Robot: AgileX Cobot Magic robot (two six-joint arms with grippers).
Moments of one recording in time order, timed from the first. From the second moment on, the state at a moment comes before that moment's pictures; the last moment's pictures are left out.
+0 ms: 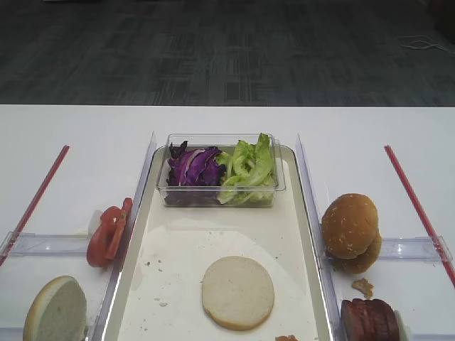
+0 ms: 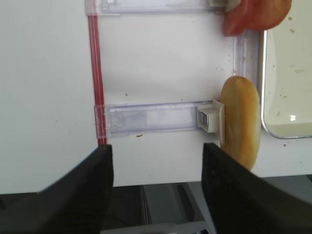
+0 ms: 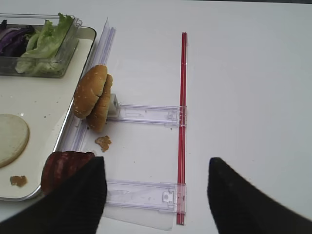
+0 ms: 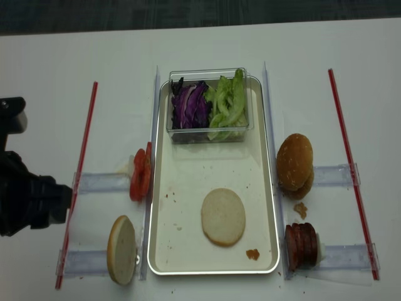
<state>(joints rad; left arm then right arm) -0.01 1.02 -0.80 -0.08 1.20 0.02 -0.04 -0.02 -0.47 0.15 1.13 -0.10</state>
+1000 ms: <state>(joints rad) -0.01 1.40 -1.08 -0.08 1.17 0.03 -0.04 -0.02 -0.47 0.15 1.13 -0.10</state>
